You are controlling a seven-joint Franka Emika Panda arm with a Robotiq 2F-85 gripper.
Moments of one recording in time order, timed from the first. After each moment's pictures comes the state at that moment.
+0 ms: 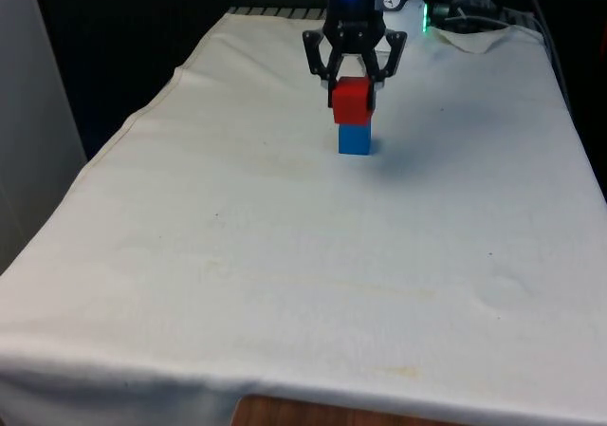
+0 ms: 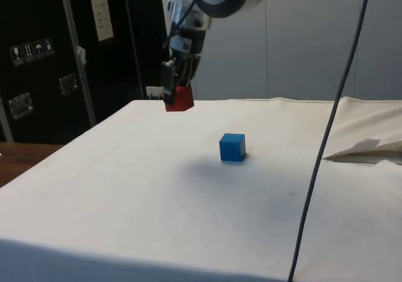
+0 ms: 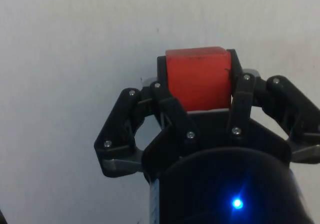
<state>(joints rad) 0.11 0.14 -0.15 -2.42 0.13 2.91 -0.04</state>
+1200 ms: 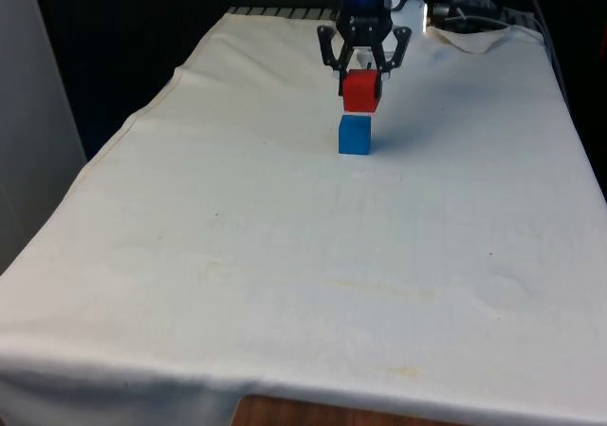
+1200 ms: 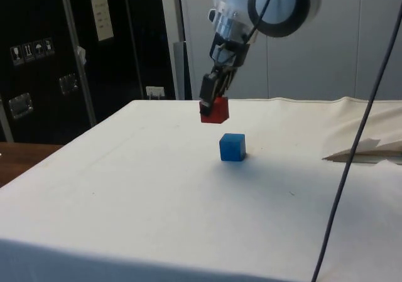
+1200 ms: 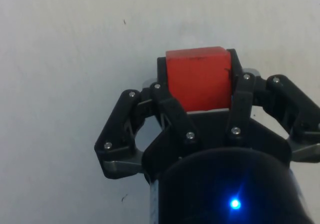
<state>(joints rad) 0.11 0.00 -0.13 -2.75 0.13 3.17 -0.06</state>
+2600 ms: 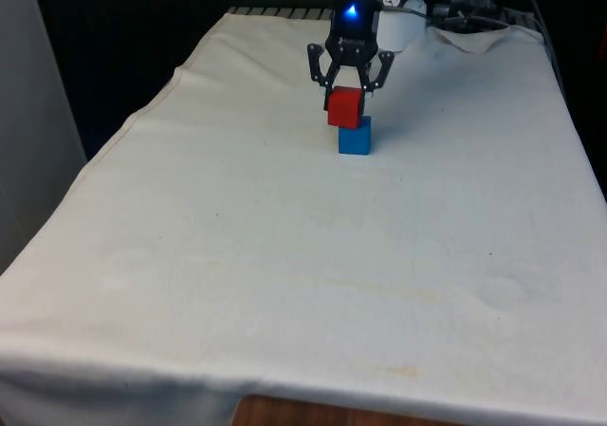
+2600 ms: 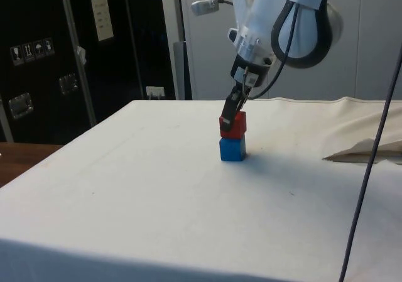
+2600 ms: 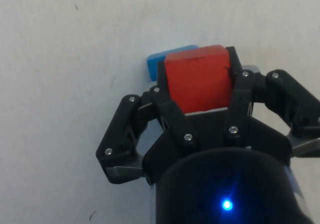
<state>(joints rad) 0.10 0.13 -0.16 -2.84 0.13 3.43 -0.15</state>
